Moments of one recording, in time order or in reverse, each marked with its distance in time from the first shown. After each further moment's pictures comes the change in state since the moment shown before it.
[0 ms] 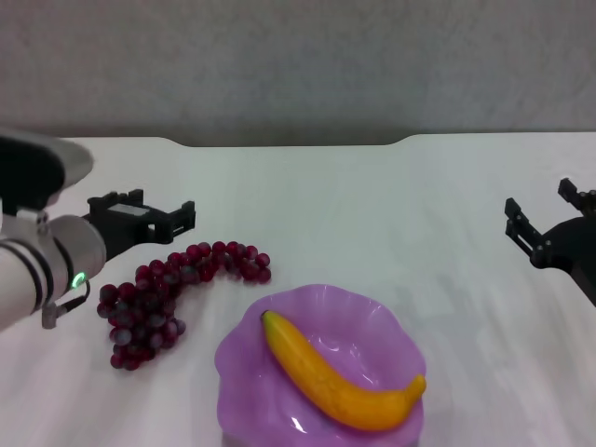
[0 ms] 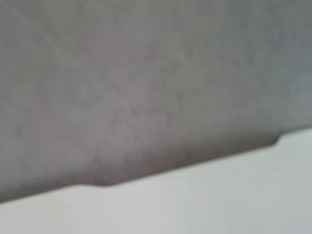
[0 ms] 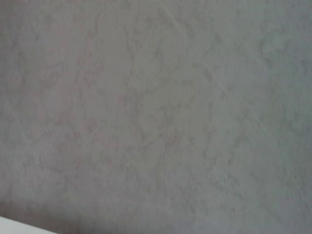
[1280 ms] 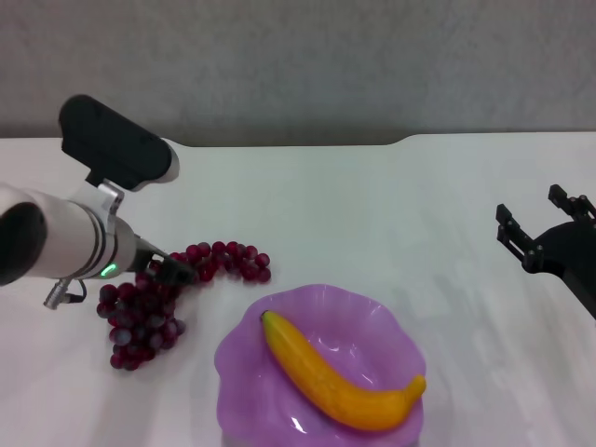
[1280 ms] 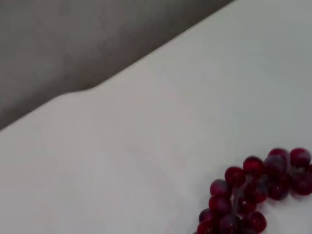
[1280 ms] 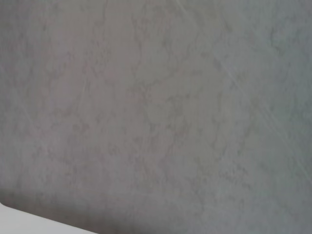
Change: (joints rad) left arm -0.301 -0.072 -0.118 -0.096 0.356 -0.616 -0.045; right arm 0.002 0.001 -0.016 0.009 0.000 0.022 0.003
